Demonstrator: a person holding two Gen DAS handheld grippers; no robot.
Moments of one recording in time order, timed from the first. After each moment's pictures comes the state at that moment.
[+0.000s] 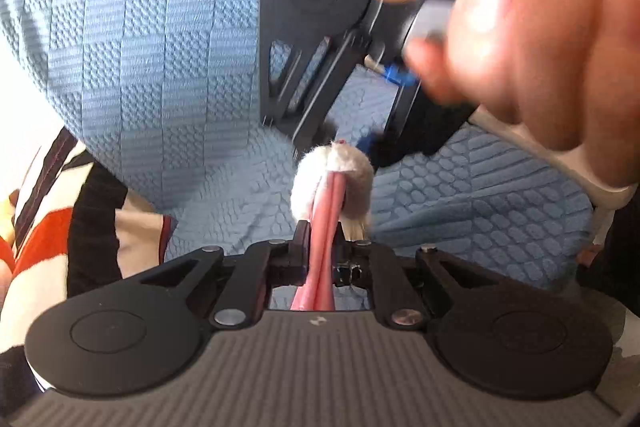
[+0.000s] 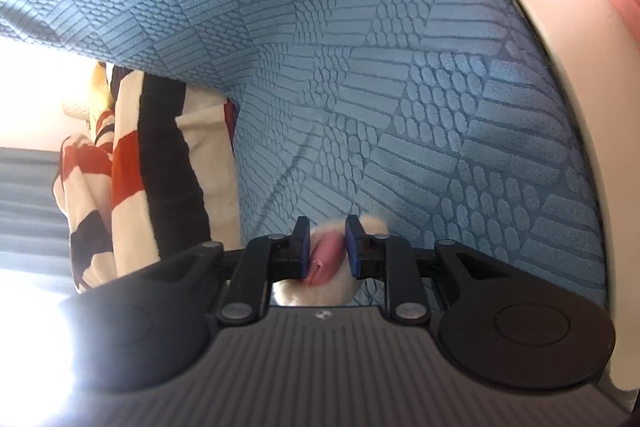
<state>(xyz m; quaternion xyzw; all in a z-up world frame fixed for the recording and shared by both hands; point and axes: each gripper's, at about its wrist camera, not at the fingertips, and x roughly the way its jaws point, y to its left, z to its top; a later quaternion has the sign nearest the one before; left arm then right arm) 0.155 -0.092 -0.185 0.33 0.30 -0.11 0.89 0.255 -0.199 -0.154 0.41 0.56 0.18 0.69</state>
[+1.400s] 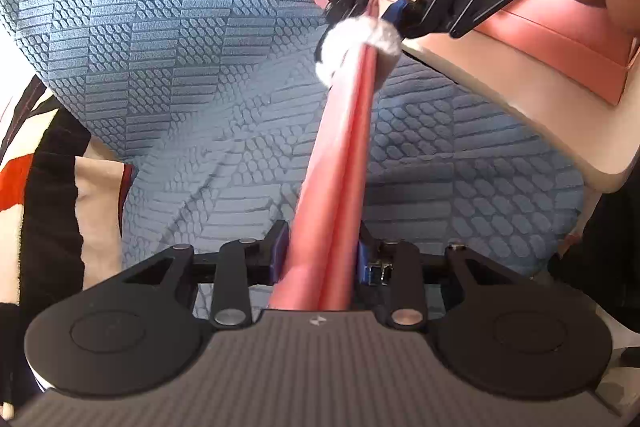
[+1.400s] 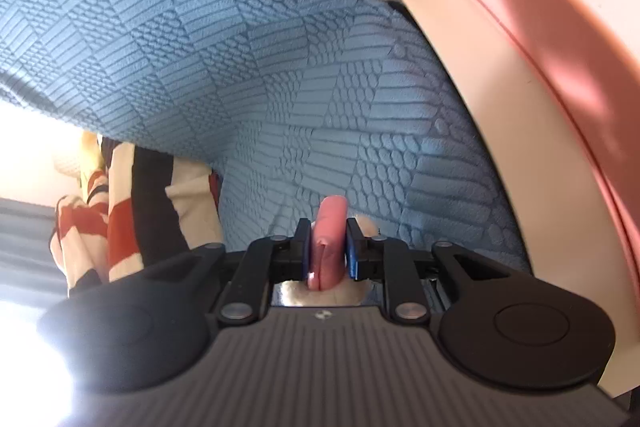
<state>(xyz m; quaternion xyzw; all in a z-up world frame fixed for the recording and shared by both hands) 0.164 -0.084 -0.209 0.29 0.39 -0.11 0.87 0.247 -0.243 -0.139 0.44 0.50 0.10 0.74</state>
